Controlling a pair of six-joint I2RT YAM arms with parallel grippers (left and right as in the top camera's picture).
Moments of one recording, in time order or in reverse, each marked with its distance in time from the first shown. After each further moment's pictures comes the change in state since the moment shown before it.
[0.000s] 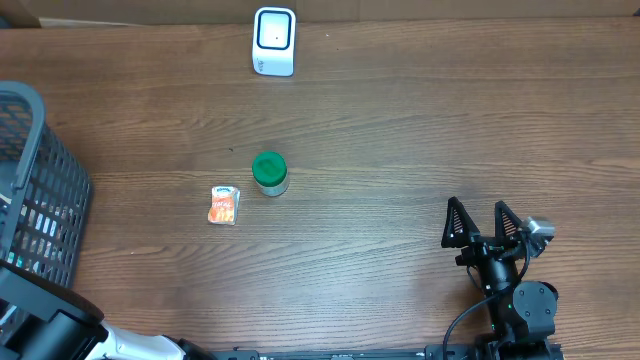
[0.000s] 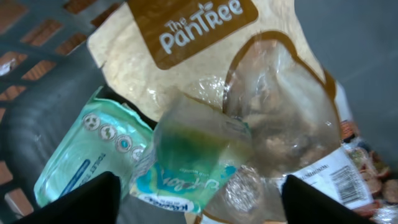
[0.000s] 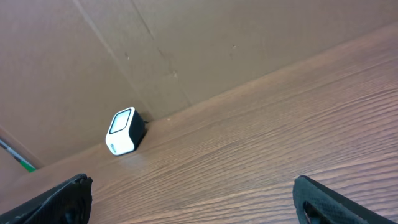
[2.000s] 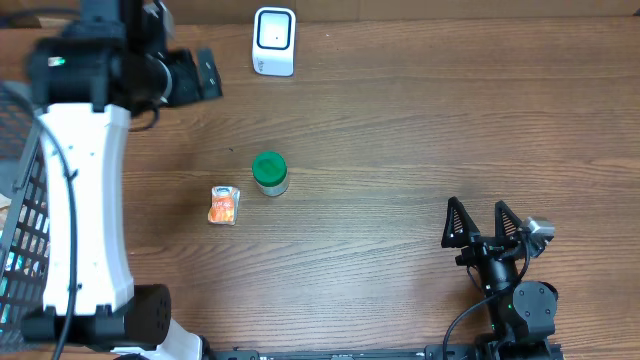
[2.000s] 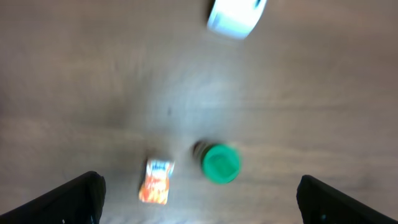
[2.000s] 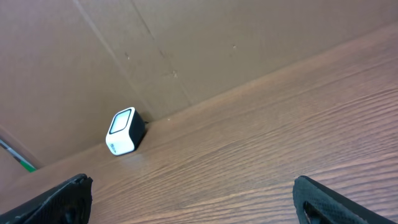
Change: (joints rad) left arm -0.962 -0.063 0.769 -0.622 0.265 -0.310; right arm 0.000 0.000 0.000 0.000 0.000 0.000
